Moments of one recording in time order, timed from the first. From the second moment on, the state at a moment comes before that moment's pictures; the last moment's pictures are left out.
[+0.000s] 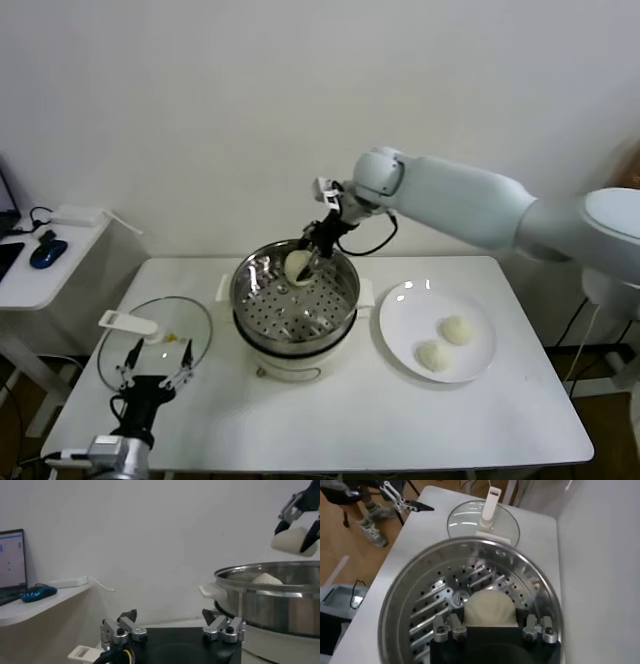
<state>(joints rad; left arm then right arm) 1.64 -1.40 -0.72 -2.04 -0.11 -0.01 0.02 0.54 1.30 -1.30 1.00 0.81 -0.28 -0.99</state>
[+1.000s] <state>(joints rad) 1.63 -1.40 -0.72 -2.04 -0.13 0.00 0.02 0.41 1.49 -1.28 0.79 0.75 -0.26 -0.98</state>
